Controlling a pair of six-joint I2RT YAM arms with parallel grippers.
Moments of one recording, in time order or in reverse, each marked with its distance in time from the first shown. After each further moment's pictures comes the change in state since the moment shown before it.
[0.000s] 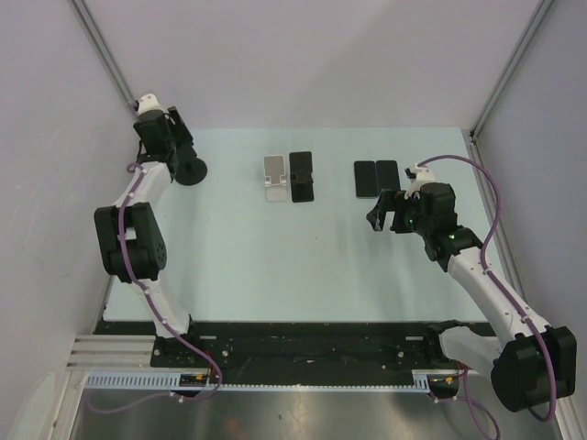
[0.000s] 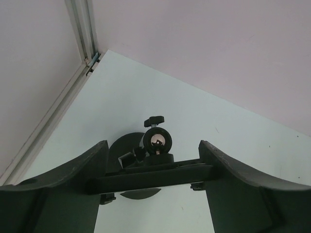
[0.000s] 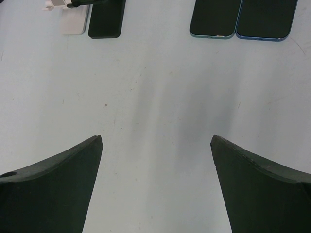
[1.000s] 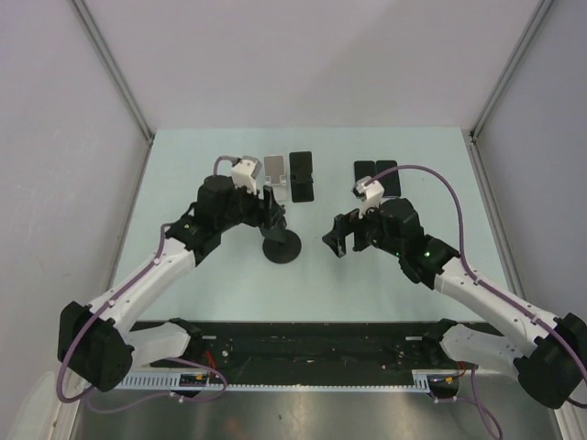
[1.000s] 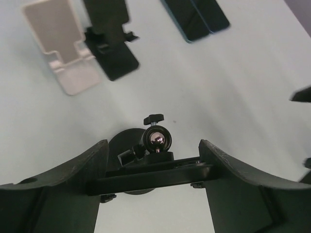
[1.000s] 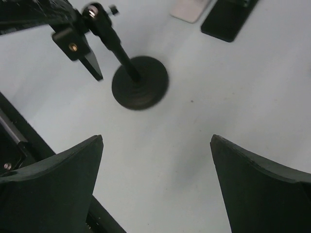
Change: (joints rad) left arm -0.566 -0.707 -0.580 -0.248 0.334 0.033; right arm 0.395 -0.024 0.000 0.099 0.039 -0.034
